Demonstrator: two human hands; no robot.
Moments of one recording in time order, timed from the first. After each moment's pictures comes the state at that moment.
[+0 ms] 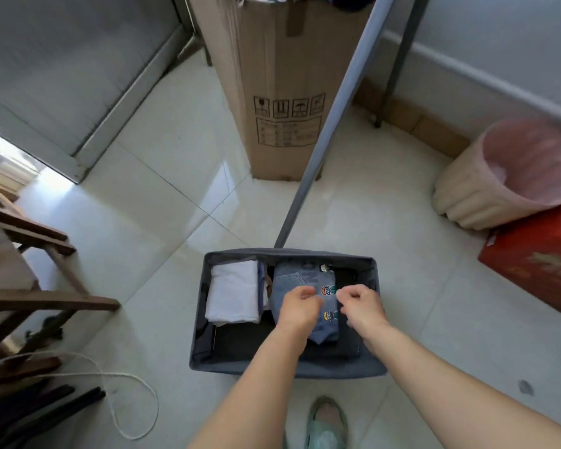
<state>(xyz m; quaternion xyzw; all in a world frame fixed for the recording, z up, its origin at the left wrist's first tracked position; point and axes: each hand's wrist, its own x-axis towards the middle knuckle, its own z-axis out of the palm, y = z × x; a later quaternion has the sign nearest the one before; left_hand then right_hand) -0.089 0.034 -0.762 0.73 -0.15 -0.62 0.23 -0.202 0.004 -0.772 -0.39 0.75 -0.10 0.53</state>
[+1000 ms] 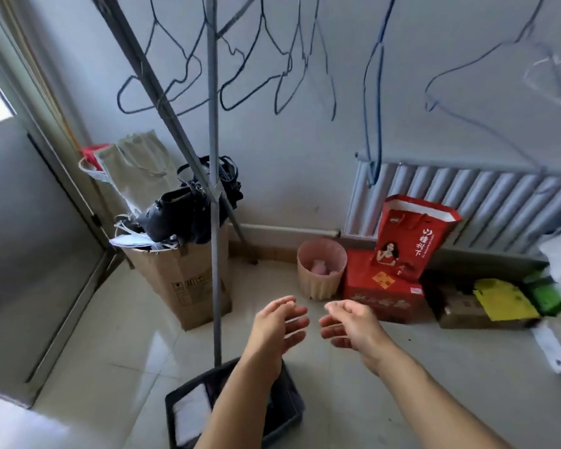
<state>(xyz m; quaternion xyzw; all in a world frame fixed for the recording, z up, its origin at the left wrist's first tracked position) -0.204 0.168 -0.272 0.52 -0.31 -0.70 0.38 -0.358 0.193 -0.278 -0.33 0.67 -0.42 0.51</state>
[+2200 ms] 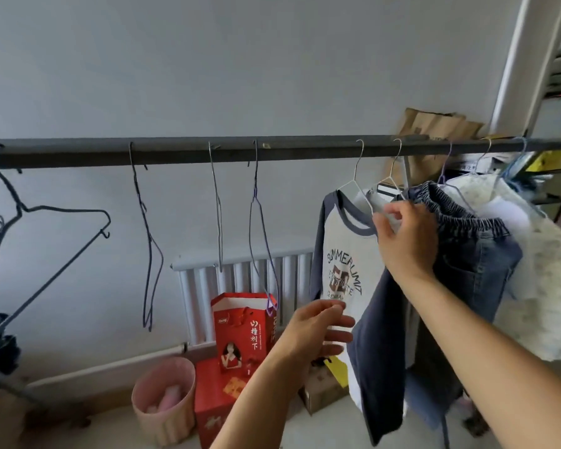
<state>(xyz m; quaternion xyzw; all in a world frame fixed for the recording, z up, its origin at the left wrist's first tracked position) -0.673 0.281 -0.089 0.24 -0.64 -0.71 0.19 -0.855 0.327 -0.017 -0.32 0.75 -0.51 -0.28</state>
